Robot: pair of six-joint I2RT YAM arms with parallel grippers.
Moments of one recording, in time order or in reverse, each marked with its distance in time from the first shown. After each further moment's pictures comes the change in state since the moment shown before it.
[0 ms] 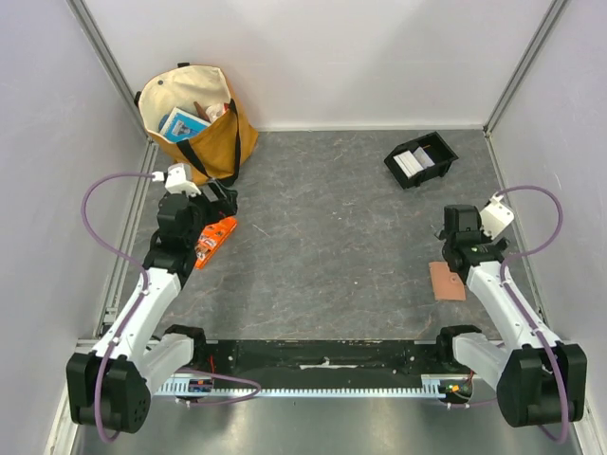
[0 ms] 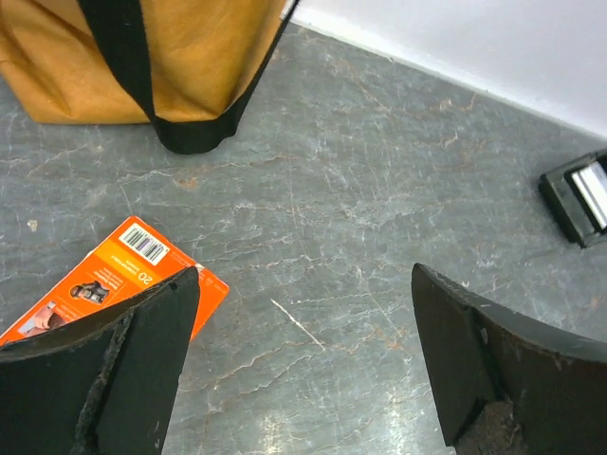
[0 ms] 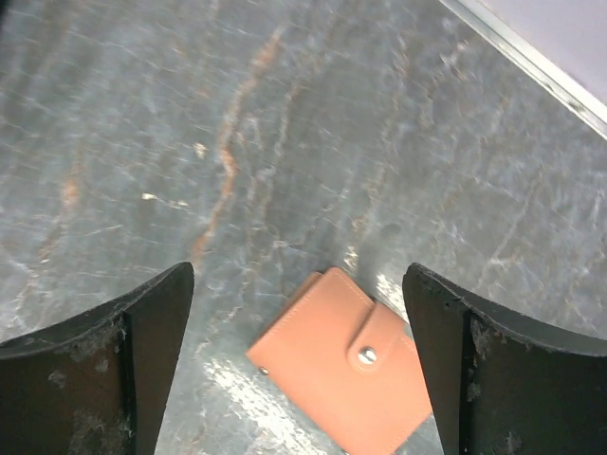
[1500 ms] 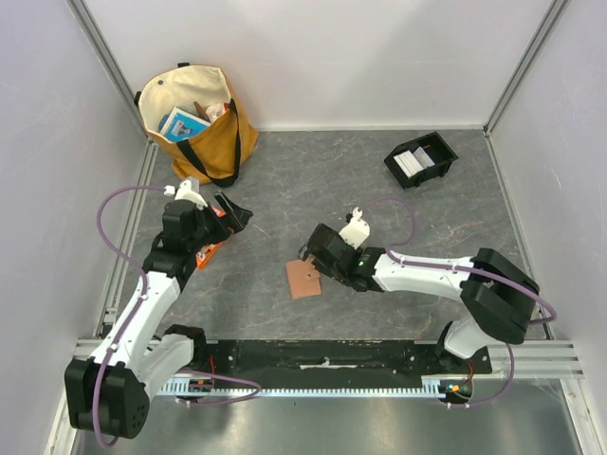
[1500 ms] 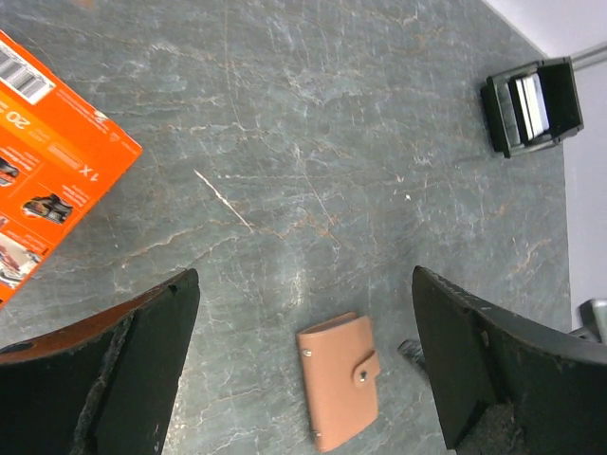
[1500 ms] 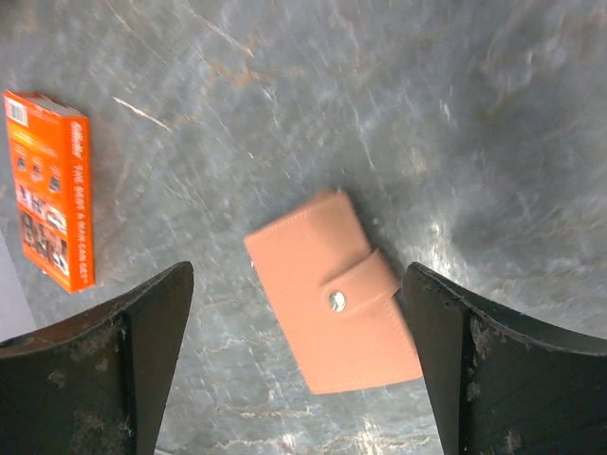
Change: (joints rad) left arm -0.006 -0.046 -0.008 -0.244 0.180 -0.245; right arm 0.917 0.560 0.235 0.247 -0.223 0.719
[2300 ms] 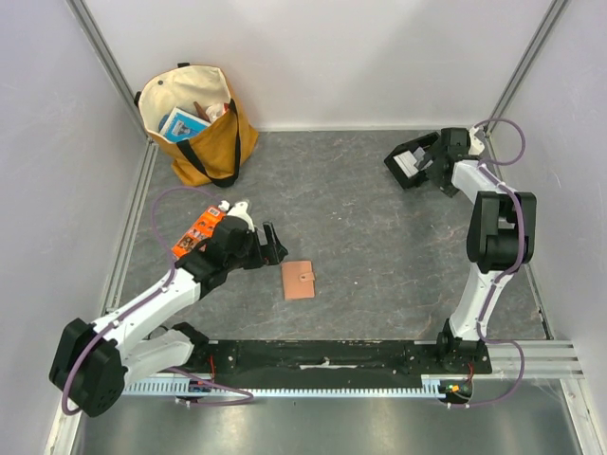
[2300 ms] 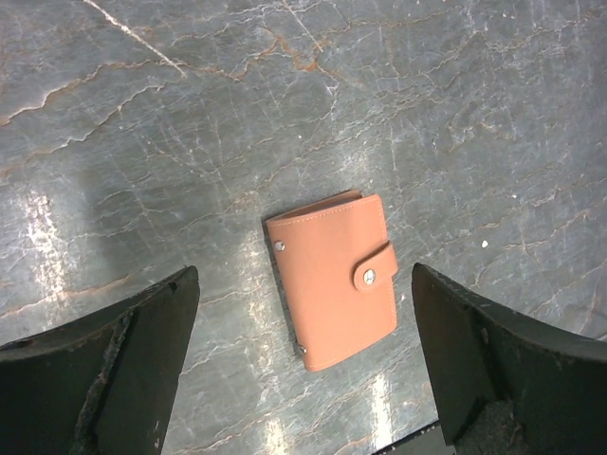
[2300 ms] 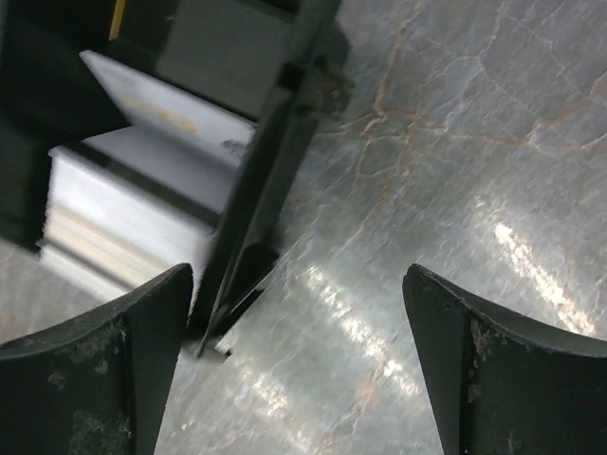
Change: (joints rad) left arm -0.428 0.121 -0.029 -0.087 -0.193 0.005; right arm -1.062 0.395 0.588 -0.166 -0.247 -0.701
